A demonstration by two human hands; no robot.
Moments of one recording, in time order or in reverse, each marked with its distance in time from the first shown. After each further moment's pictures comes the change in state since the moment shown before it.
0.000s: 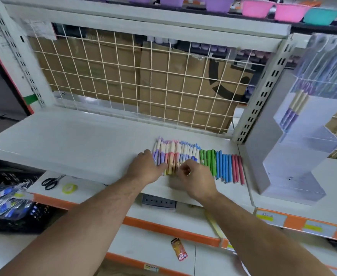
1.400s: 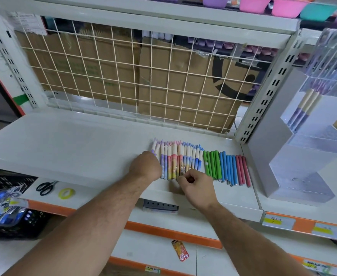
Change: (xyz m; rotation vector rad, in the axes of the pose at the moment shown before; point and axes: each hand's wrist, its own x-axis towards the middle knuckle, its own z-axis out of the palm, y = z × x) left_hand 0.028 0.000 0.001 0.015 -0.043 -0.136; right_hand -0.001 0.012 0.033 0.331 0.031 0.167
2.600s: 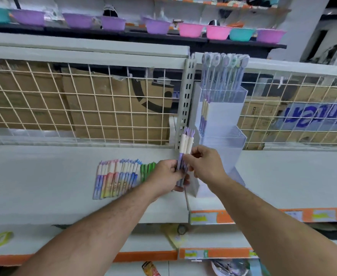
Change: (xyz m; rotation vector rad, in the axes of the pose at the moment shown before) left_hand -0.115 0.209 0.051 -0.887 -0.569 0.382; right_hand 0.009 -0.002 -0.232 0.155 0.233 0.032
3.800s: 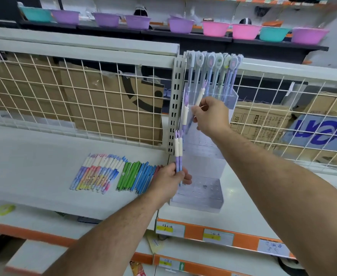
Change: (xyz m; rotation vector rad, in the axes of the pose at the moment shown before) left_hand 0.050 -0.011 0.096 0.020 0.257 0.005; right_hand 0.130 -0.049 -0.092 -0.108 0.036 -0.206
